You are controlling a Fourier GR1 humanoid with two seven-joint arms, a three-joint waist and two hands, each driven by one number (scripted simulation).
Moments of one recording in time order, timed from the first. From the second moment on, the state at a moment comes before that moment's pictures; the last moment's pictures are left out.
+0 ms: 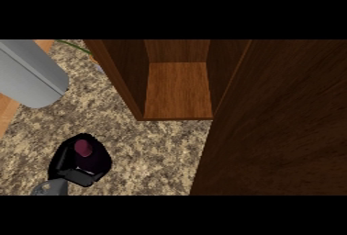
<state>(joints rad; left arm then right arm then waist) -0.20 0.21 0.20 -0.70 0.01 -0.41 -0.76 -0.12 -0.44 0.71 -2.49 0.12 -0.66 0.57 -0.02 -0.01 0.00</state>
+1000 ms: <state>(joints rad) -0.07 0.01 -0.01 -1.18 0.12 -0.37 -0.49 -0.06 -0.51 0.71 -2.51 0.12 -0.69 0.51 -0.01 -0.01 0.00</state>
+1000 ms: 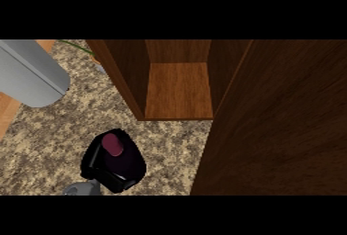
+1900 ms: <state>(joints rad) -0.13 0.00 -0.23 -1.38 0.12 0.04 -0.34 0.04 -0.58 0.71 -2.51 0.10 -0.70 0.37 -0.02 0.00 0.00</state>
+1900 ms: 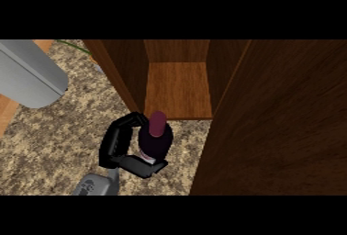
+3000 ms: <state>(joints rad) -0.42 0.01 -0.21 -1.07 0.15 0.17 -0.41 0.09 -0.61 0.72 -2.51 0.08 -0.70 0.29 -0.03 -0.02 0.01</state>
